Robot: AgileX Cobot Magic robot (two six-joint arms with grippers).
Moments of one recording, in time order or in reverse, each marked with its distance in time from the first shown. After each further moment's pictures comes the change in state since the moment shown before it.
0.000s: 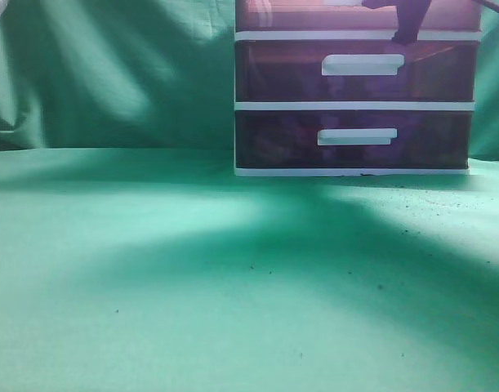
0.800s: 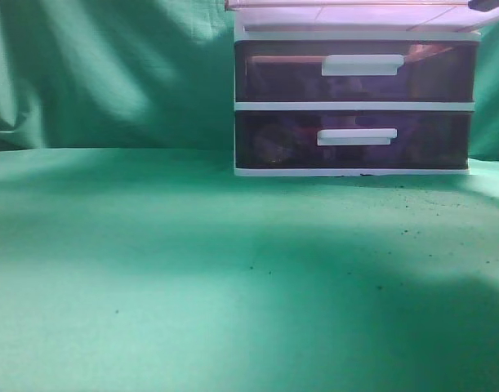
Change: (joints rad) left arm 0.000 0.000 0.000 0.067 0.000 0.001; right arm 0.061 -0.435 0.519 -0.085 0.001 -0.042
